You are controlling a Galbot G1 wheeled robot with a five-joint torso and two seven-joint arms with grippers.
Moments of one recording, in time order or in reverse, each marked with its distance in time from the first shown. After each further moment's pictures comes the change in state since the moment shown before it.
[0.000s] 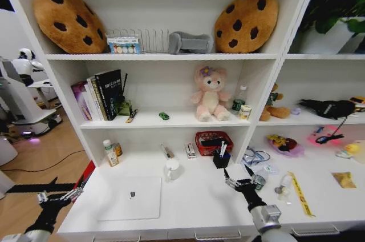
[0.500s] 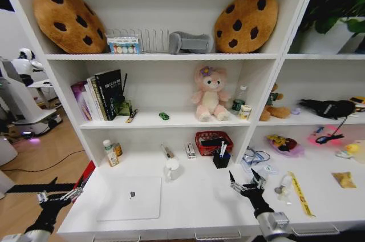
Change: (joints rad) left arm 0.000 0.000 0.000 0.000 0.000 0.000 0.000; right arm -0.095 0.063 0.042 0.057 -0.099 0.056 -0.002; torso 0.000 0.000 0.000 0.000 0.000
